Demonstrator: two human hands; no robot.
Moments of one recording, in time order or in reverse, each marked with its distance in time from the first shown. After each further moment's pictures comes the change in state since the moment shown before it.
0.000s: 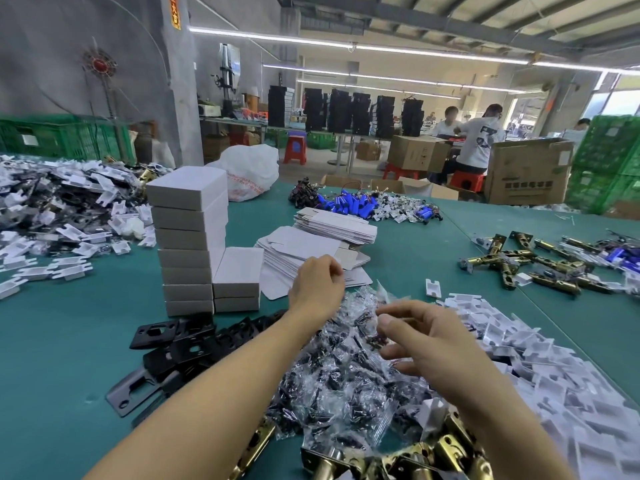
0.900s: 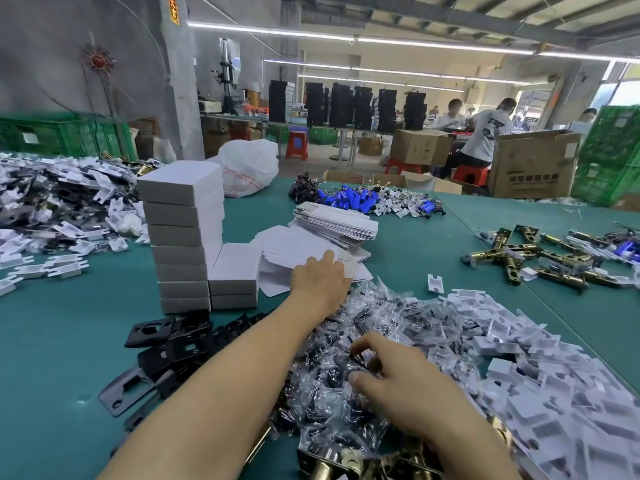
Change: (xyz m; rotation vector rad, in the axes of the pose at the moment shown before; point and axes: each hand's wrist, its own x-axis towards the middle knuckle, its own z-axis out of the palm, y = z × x) left_hand 0.030 -0.013 0.022 0.814 -0.176 0.264; right_hand 0.004 0.025 0.024 -0.696 -0.237 0.009
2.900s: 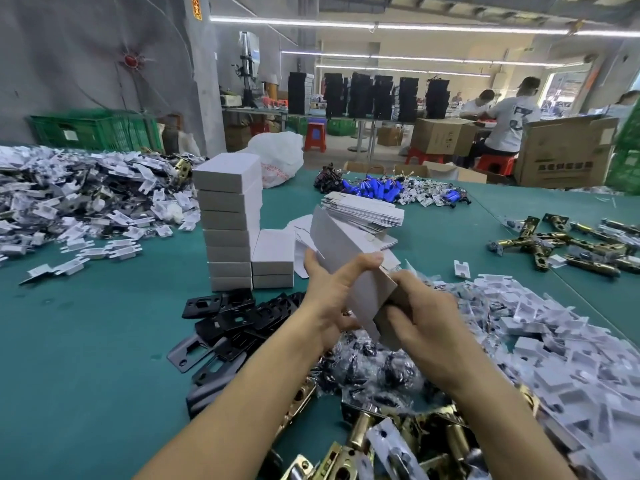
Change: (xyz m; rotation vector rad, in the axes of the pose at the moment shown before) left_hand -0.127 -0.005 -0.074 -1.925 -0.141 -0.524; right_hand 0.004 -0.015 0.001 0.189 0.436 -0.473
